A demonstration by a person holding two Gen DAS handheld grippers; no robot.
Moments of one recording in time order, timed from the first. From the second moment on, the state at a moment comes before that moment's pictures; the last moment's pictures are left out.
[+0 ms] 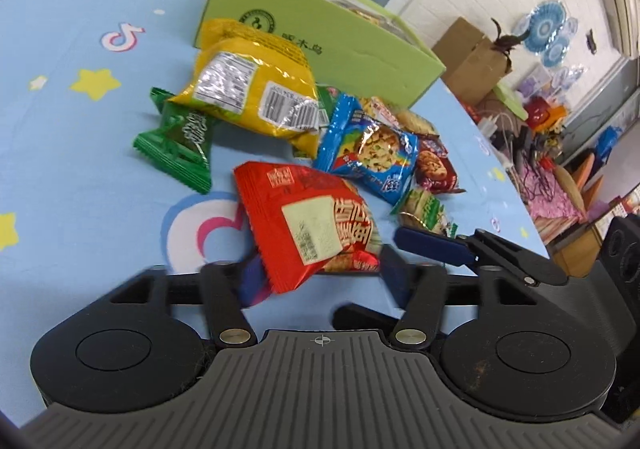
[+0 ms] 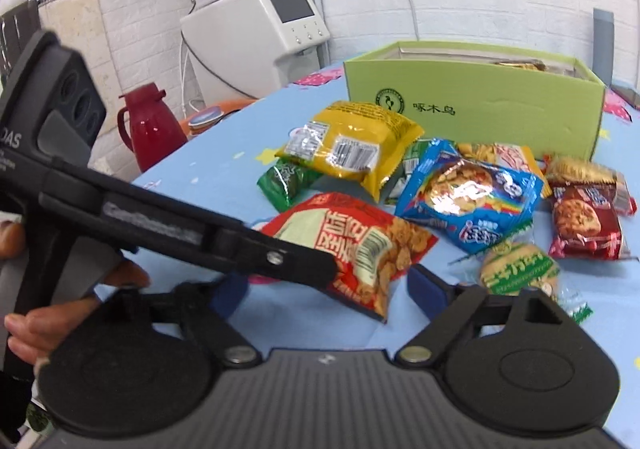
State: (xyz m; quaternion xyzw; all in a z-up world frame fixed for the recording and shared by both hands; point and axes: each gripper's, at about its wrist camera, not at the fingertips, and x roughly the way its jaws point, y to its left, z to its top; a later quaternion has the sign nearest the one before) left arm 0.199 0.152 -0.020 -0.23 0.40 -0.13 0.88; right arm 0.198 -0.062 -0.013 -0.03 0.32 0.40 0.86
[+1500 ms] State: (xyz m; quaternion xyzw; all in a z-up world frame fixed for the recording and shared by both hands) left arm 0.431 0.189 0.085 -0.14 0.32 -0.10 0.93; right arm 0.420 0.036 0.073 -0.10 0.24 0.39 0.89
